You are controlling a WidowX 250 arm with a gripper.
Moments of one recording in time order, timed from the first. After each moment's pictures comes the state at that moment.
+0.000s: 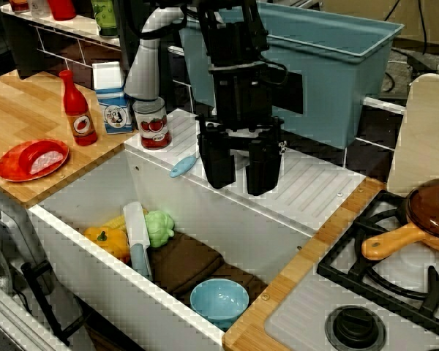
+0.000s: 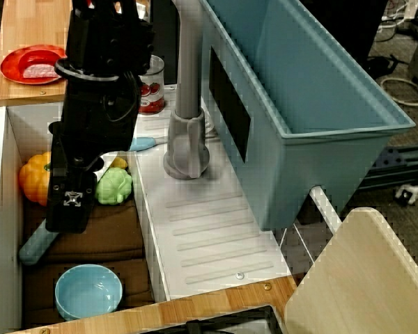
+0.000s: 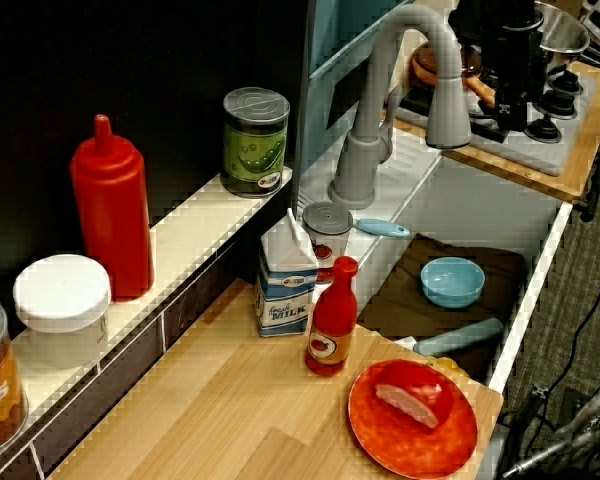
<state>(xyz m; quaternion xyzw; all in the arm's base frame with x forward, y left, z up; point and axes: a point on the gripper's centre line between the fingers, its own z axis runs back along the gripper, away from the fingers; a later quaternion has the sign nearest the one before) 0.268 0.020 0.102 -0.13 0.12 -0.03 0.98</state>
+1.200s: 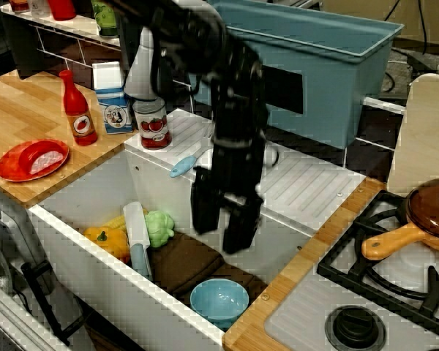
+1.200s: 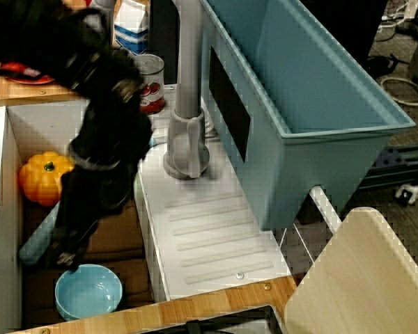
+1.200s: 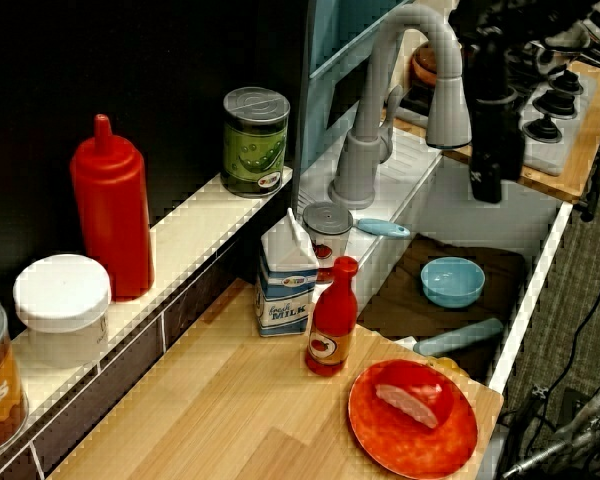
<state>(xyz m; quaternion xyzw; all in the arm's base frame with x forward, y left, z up) 0.259 0.045 0.023 -0.03 0.15 -0.10 0.98</state>
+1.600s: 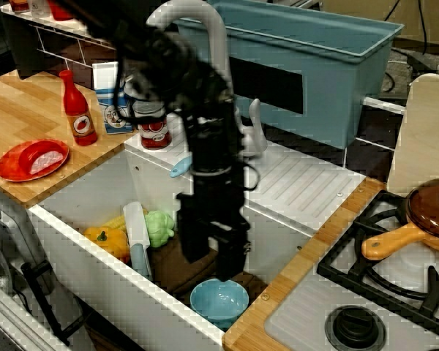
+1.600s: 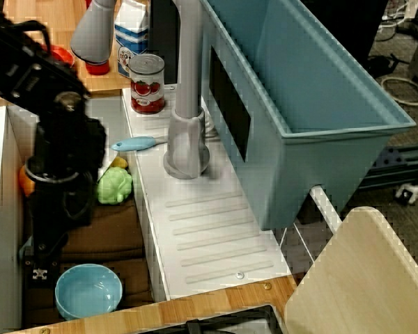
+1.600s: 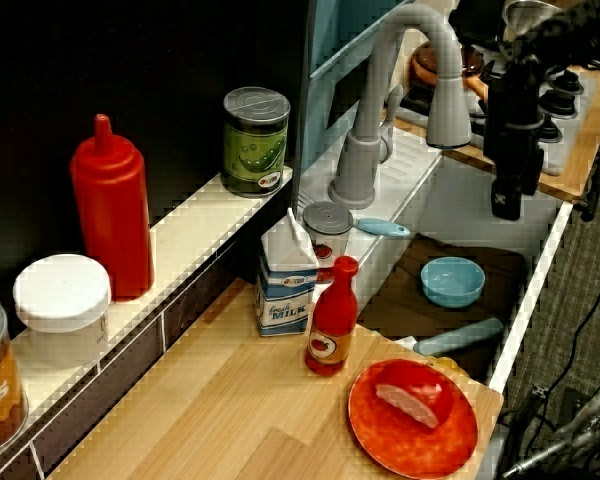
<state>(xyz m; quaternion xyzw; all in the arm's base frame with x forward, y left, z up) 0.239 0.043 0.009 -0.07 0.10 -0.05 0.99</state>
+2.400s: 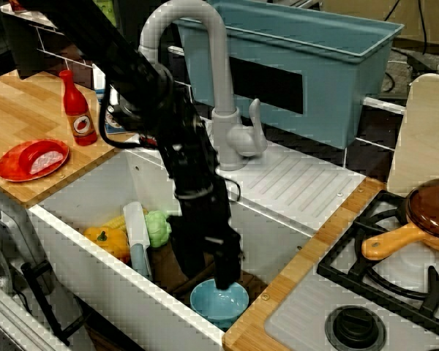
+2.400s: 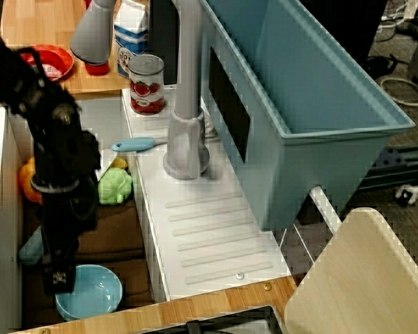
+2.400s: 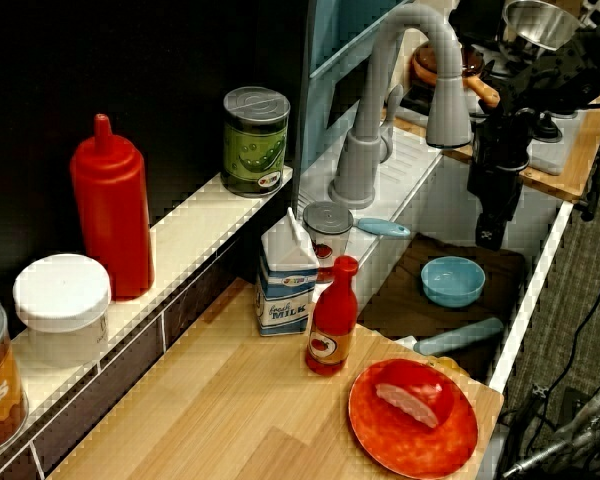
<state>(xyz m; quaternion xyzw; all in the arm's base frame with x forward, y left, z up) 0.248 0.054 -0.027 -0.10 0.05 0.00 0.99</state>
